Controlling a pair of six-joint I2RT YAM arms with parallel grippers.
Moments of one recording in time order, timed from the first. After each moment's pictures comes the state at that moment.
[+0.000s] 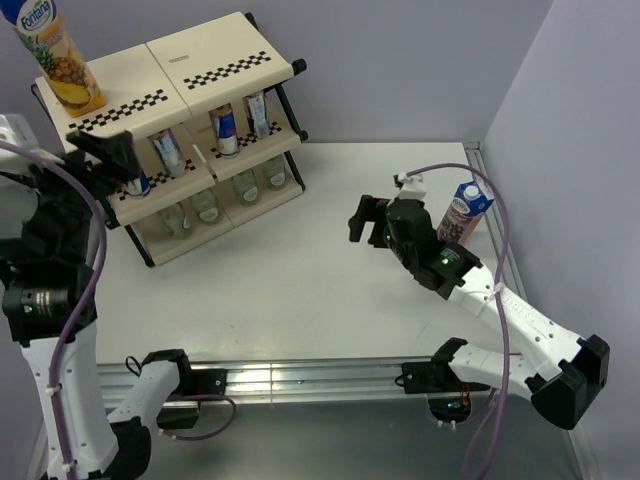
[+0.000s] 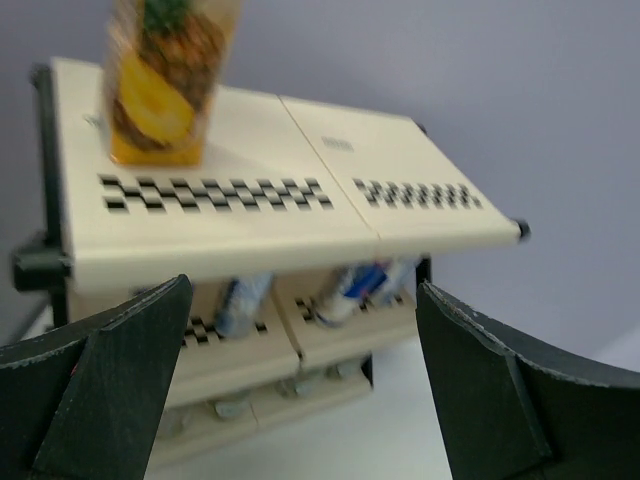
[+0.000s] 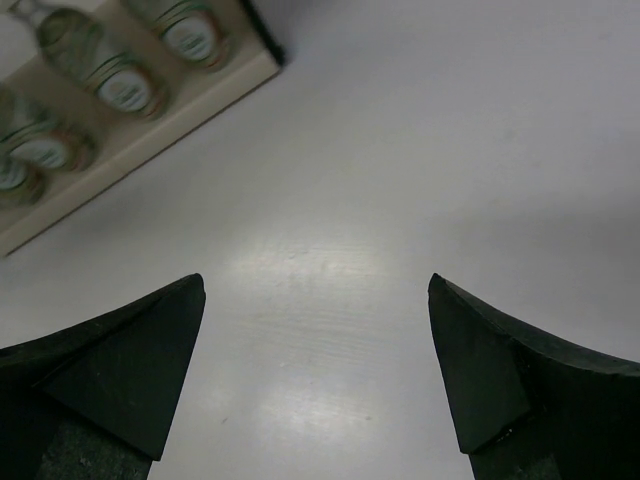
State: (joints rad) left arm 0.09 0.90 1.61 -0.54 -0.04 -0.39; right arm 0.69 1.03 0.93 -0.36 0.34 0.55
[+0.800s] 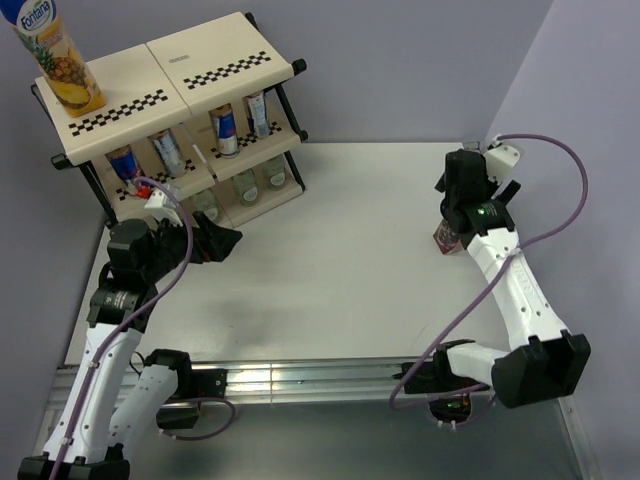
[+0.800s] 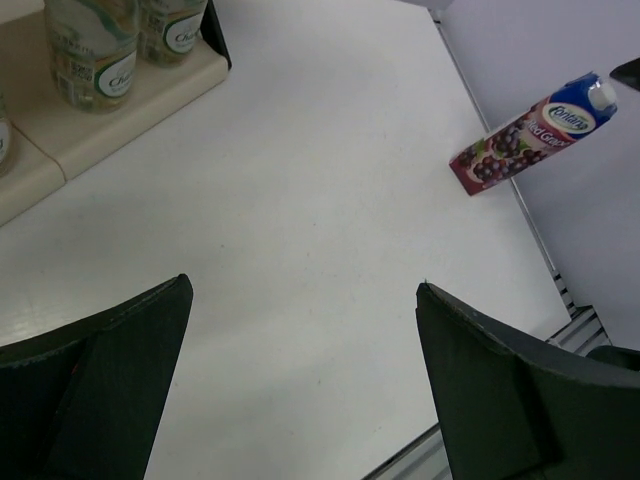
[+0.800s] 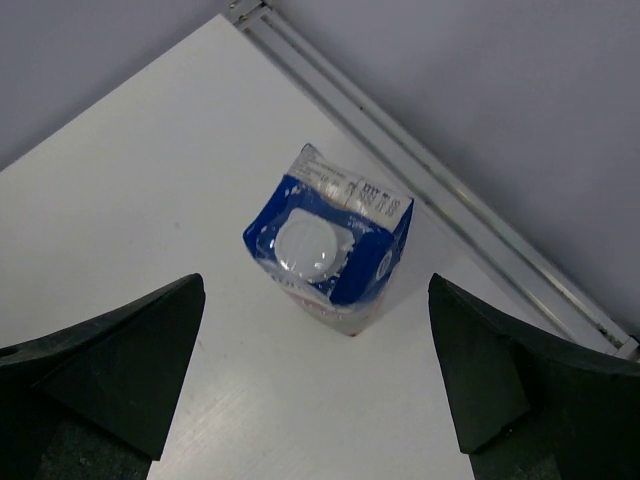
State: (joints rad) left arm -0.14 0.69 0.82 -0.38 0.42 -0.44; right arm 0.16 1.16 1.15 -0.57 0.75 0.50
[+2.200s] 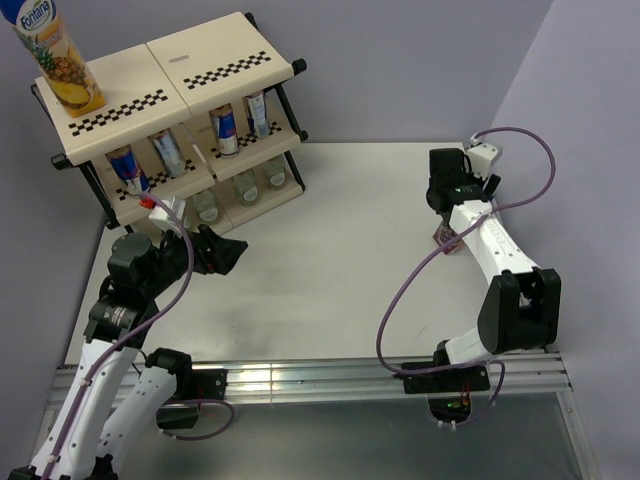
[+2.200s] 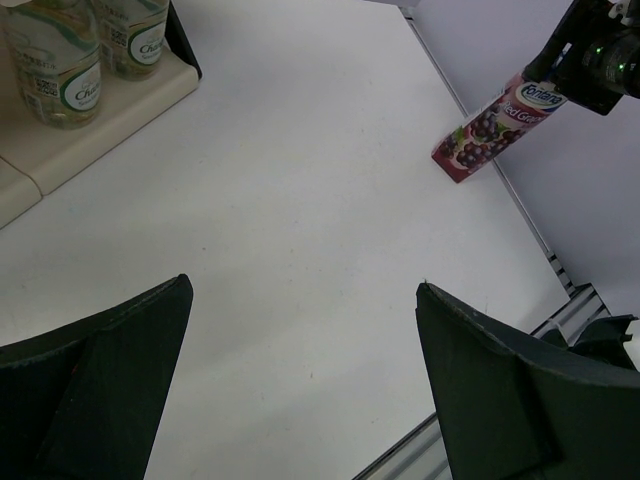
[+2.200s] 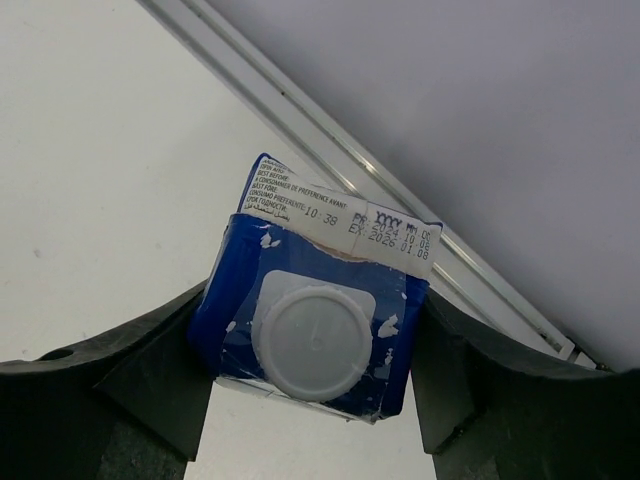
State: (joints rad) left arm -0.26 0.60 0.78 -0.39 0.35 -0.42; right arm 0.10 1.46 1.17 -0.45 0.90 0.42
